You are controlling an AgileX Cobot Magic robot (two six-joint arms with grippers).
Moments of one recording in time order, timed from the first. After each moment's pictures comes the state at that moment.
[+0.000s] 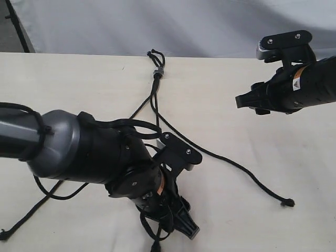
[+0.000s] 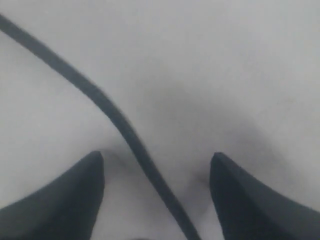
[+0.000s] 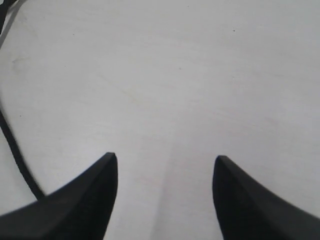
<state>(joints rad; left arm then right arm) -0.88 1.89 -0.97 0.11 0.41 -0.31 0.16 1.55 -0.85 -0.35 0.27 0.34</state>
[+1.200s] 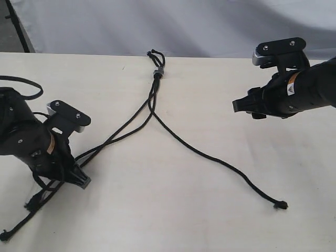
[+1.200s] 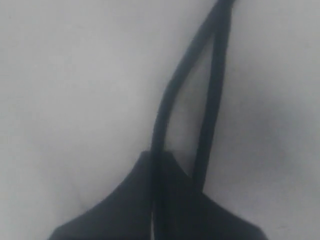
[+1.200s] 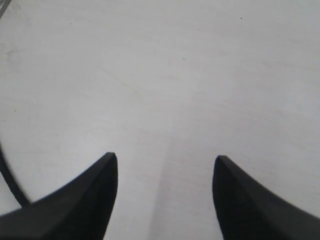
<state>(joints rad) -0.35 1.73 -0.71 0.46 0.37 -0.35 0.16 1.59 -0.85 -0.35 0.25 0.35</state>
